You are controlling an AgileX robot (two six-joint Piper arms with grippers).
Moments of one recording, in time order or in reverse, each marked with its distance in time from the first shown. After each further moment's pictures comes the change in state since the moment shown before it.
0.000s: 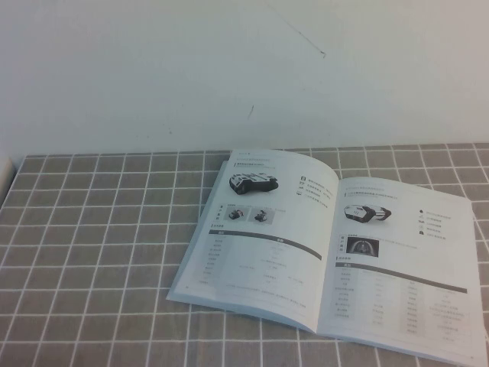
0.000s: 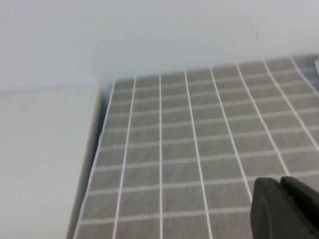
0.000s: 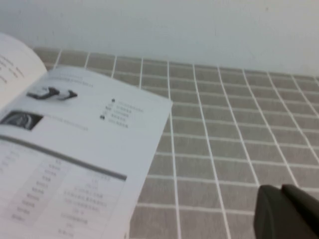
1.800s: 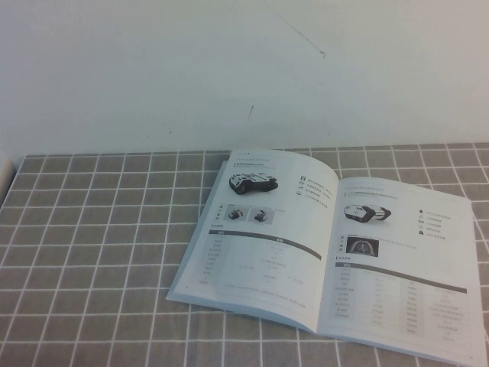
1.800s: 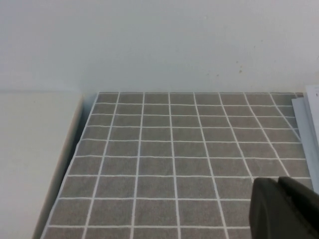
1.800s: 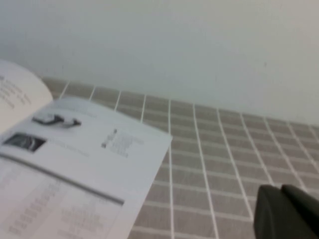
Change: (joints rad) right arm 0.000 -0.001 -0.009 0.100 -0.077 -0.181; left arm 0.000 -0.002 0.000 -0.159 -0.046 0.008
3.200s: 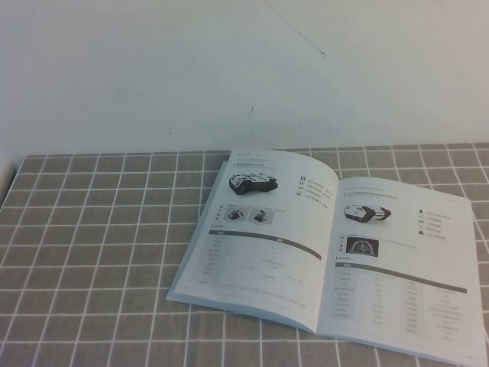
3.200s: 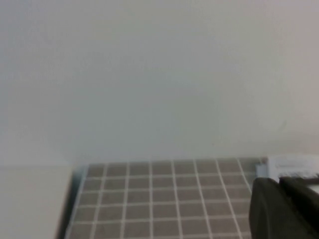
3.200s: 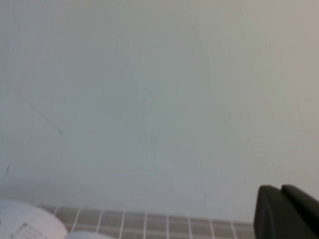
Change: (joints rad) right arm 0.000 0.213 -0.564 0.042 0.158 0.060; left arm 0.000 0.262 -0.576 0.002 0.252 0.030
